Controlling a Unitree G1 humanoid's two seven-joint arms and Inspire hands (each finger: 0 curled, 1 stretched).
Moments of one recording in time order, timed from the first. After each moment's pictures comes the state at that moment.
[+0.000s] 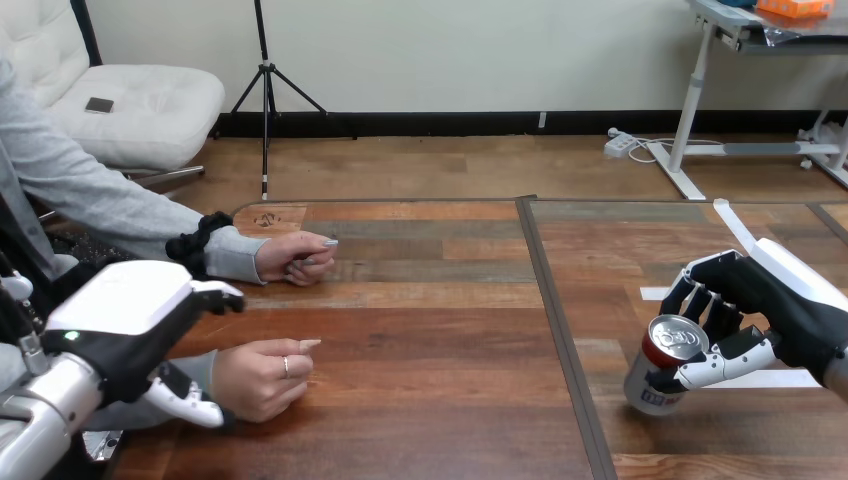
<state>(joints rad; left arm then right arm) 0.00 0.77 -0.03 0.05 0.74 -0.21 -0.24 -0.19 -0.71 -0.02 0.50 -0.27 -0.41 0.30</state>
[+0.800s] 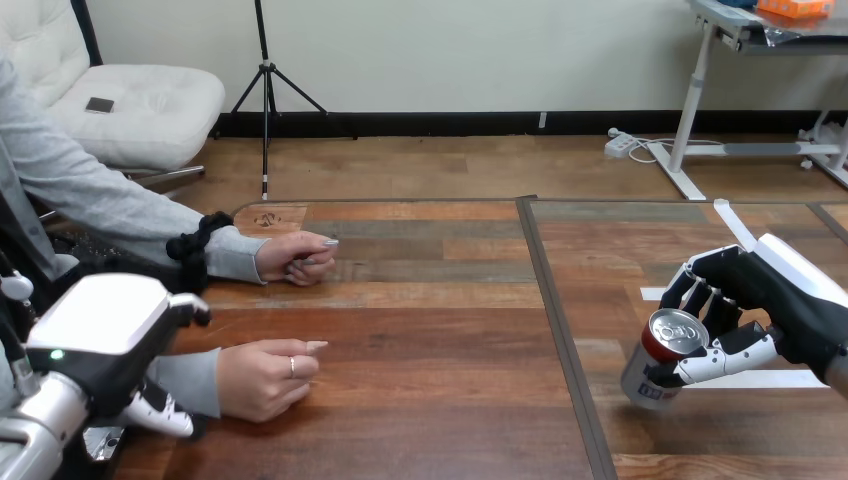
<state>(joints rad) -0.01 0.77 -0.06 0.20 0.86 -0.20 -0.09 -0.19 -0.71 -0.02 0.50 -0.23 -0.41 0.30</state>
